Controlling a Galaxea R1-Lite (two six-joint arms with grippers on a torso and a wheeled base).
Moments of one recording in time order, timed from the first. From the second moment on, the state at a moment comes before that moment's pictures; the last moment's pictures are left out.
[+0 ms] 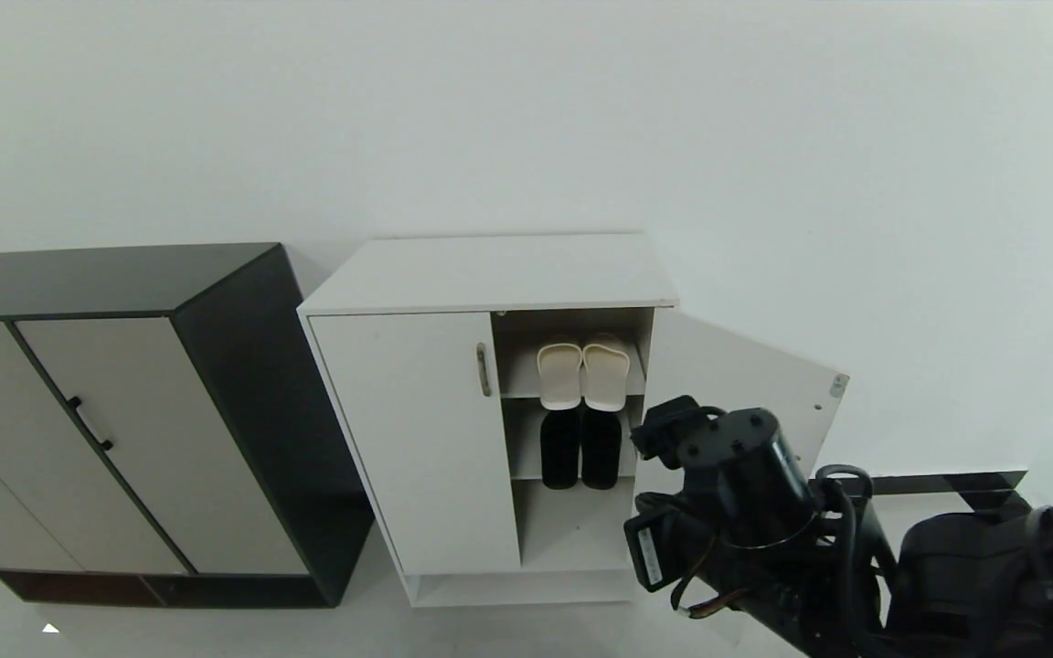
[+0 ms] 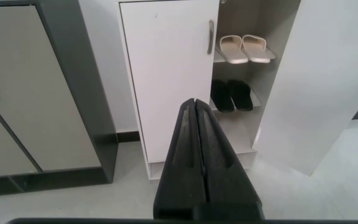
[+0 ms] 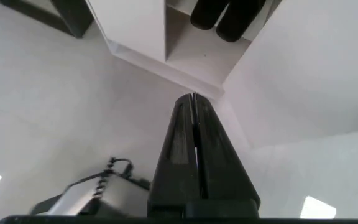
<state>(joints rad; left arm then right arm) -0.01 0.00 0.00 0.00 -0.05 0.01 0.91 1.83 -0.85 -0.44 -0.43 0.21</state>
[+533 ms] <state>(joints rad) -0.01 0.00 0.00 0.00 -0.05 0.01 0.92 1.78 -0.67 -0.89 -0.36 0.07</state>
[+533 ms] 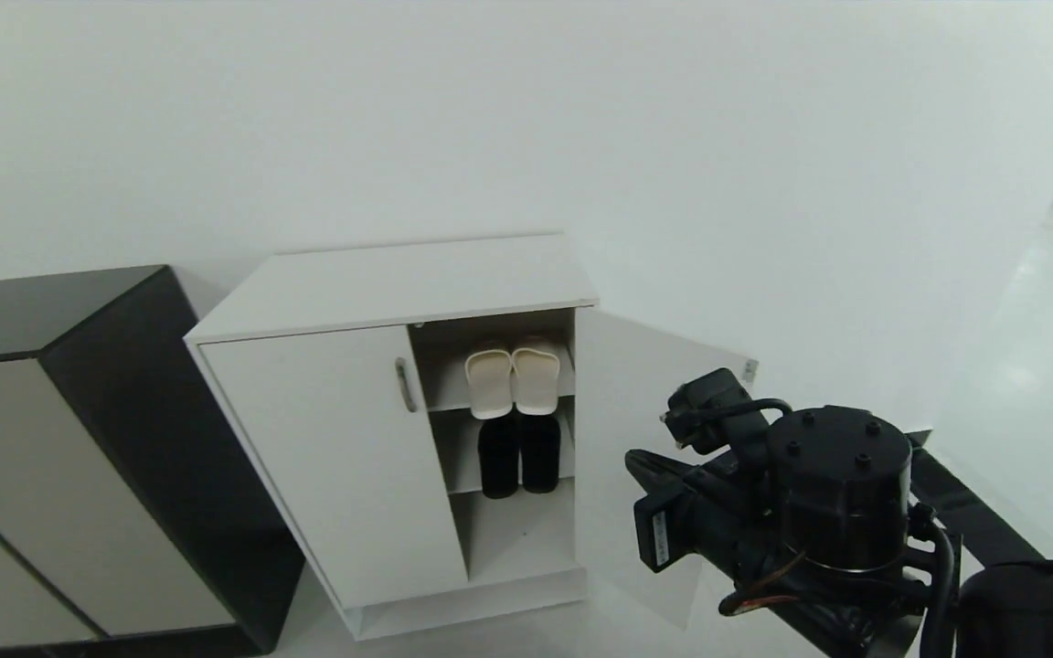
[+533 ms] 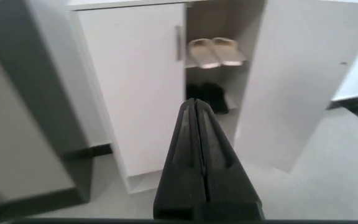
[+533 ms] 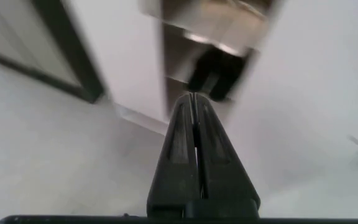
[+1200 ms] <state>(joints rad) -0.01 0.00 0.00 0.00 -0.05 0.02 0.86 1.83 -0.76 -0.78 -0.38 0.05</state>
